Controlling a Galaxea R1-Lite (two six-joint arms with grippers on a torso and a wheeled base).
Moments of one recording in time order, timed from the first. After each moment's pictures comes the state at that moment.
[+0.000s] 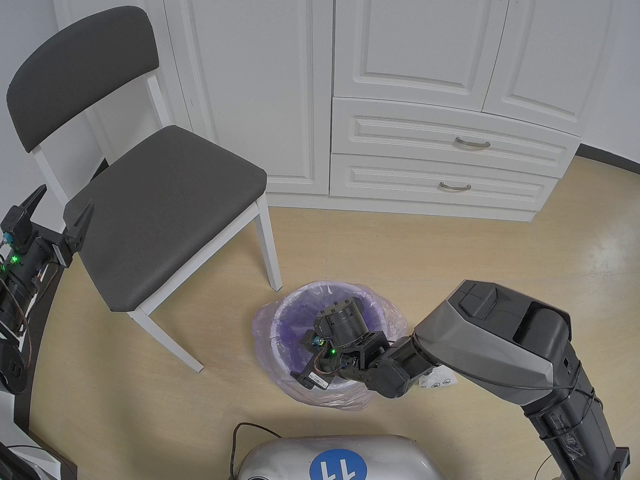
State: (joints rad) left arm 0.24 1.57 -0.33 -1.53 -0.31 0.24; right arm 0.74 2.61 -1.44 -0.52 -0.06 -0.42
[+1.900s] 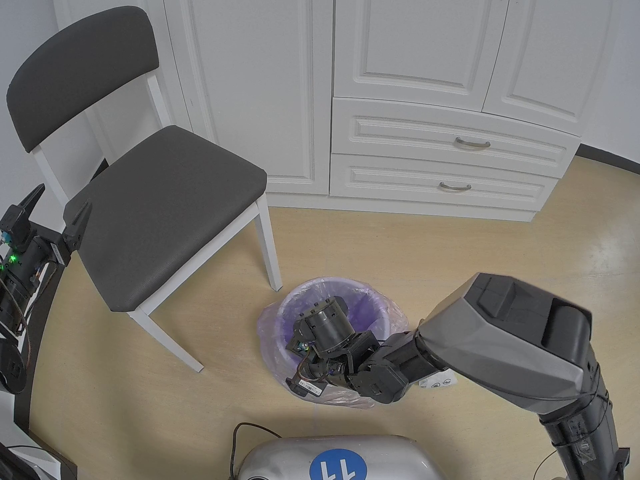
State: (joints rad) left arm 0.25 1.56 -0.33 -1.53 -0.31 0.24; right arm 0.82 2.50 -1.42 -0.37 -0.18 -0.42
